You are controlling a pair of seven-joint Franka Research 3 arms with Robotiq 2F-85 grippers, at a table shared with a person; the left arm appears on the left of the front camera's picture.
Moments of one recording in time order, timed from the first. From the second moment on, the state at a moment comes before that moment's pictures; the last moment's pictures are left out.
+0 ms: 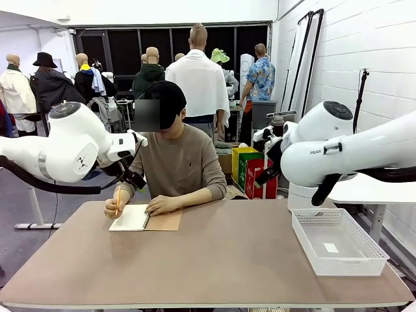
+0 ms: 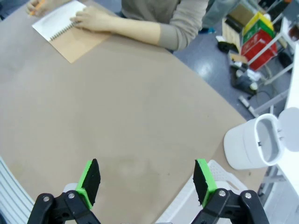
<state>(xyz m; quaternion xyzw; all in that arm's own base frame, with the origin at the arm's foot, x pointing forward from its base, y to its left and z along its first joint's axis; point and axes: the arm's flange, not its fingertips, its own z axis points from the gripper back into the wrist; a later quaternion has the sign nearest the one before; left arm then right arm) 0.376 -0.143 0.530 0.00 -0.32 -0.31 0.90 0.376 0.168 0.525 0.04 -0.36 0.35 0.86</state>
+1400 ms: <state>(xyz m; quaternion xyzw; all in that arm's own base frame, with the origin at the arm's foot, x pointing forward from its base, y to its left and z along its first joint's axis) 0.348 -0.114 0.592 -0.05 -0.40 -0.36 0.84 0.359 0.132 0.575 0.14 -0.43 0.40 0.80</state>
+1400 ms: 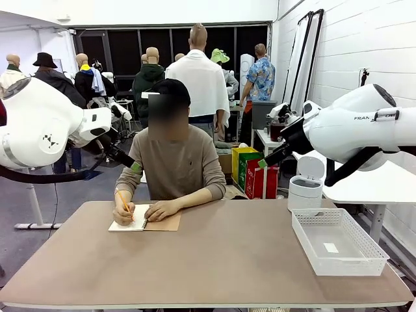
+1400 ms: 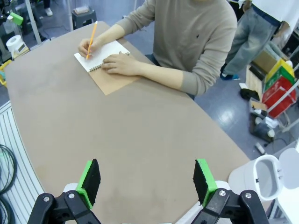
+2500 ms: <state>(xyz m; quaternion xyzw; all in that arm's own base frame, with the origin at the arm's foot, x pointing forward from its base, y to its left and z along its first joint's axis) 0.344 -0.109 0.601 -0.05 -0.35 -0.33 0.88 0.361 0.137 0.577 0.14 -0.43 0.41 0.80</state>
